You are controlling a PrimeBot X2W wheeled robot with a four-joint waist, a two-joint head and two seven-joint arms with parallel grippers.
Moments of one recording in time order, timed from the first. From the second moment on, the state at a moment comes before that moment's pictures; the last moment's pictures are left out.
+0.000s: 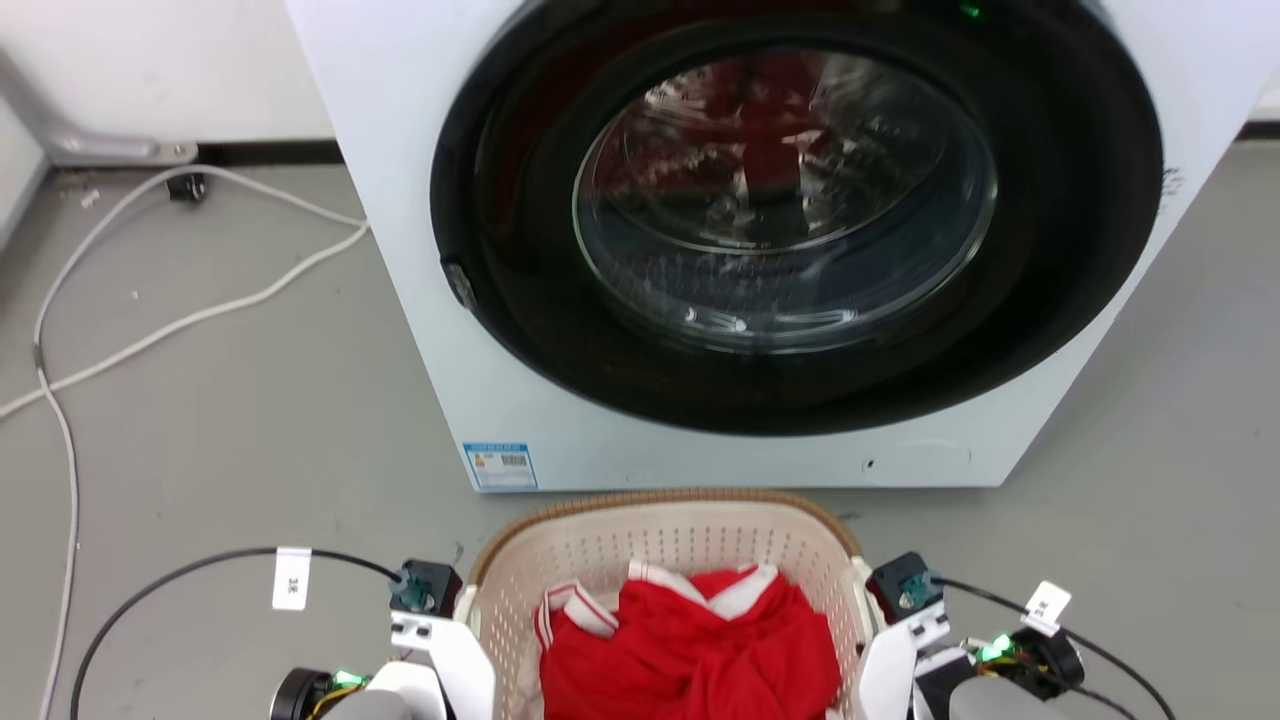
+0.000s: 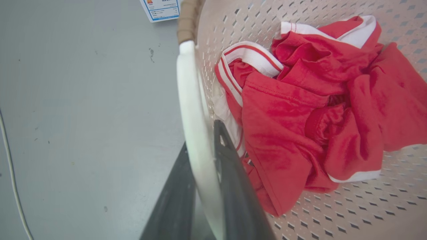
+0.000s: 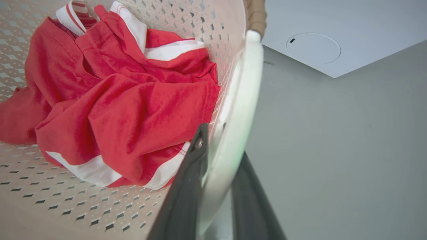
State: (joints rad) left arm -0.52 0.17 -0.75 1.19 -0.70 -0.13 0.04; right arm -0.54 -0.06 0.73 1.26 0.39 0.12 -0.02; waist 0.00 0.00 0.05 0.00
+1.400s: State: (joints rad) left arm -0.51 0.20 -1.00 1.20 -0.95 -0.13 0.07; right arm -0.51 -0.06 0.90 1.28 0.57 0.12 0.02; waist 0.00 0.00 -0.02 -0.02
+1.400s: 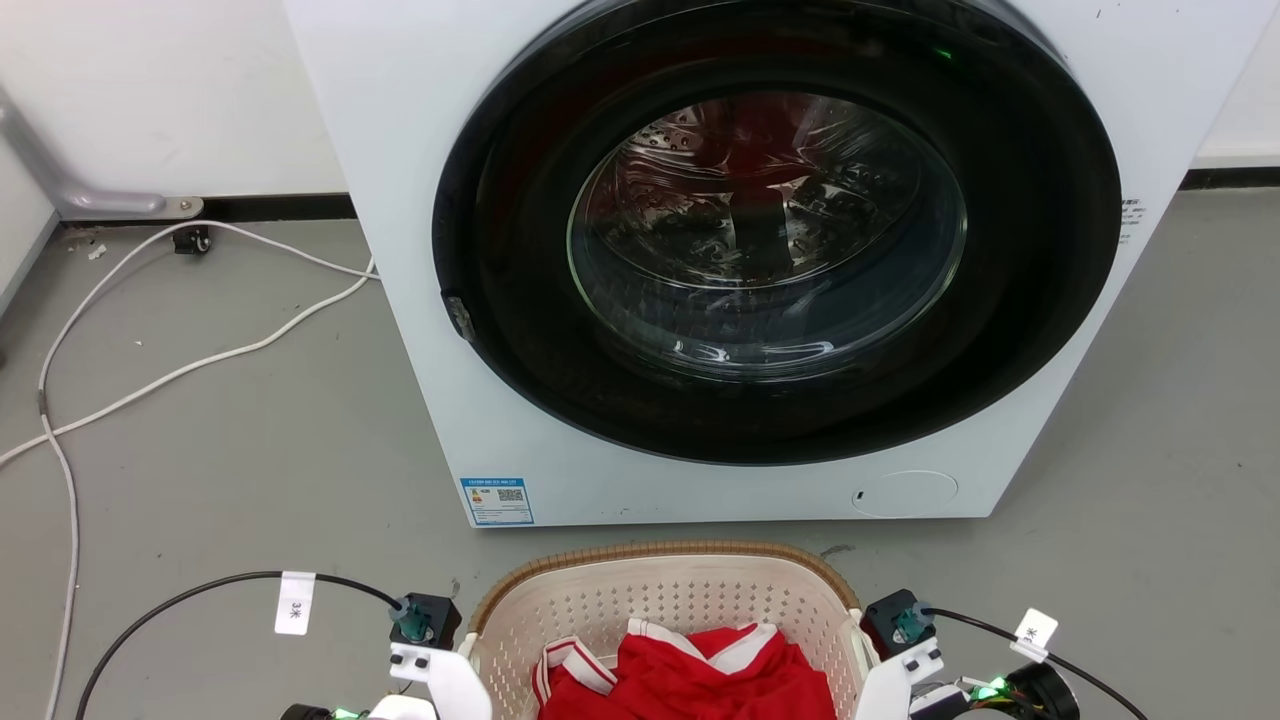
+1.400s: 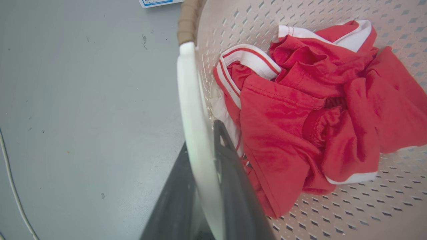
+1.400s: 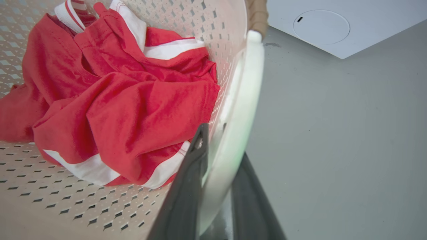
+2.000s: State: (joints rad) left arm -0.52 0.20 -1.05 1.21 -1.01 -0.13 0.07; right arm -0.51 -0.06 0.93 1.29 0.60 0.12 0.02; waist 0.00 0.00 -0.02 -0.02
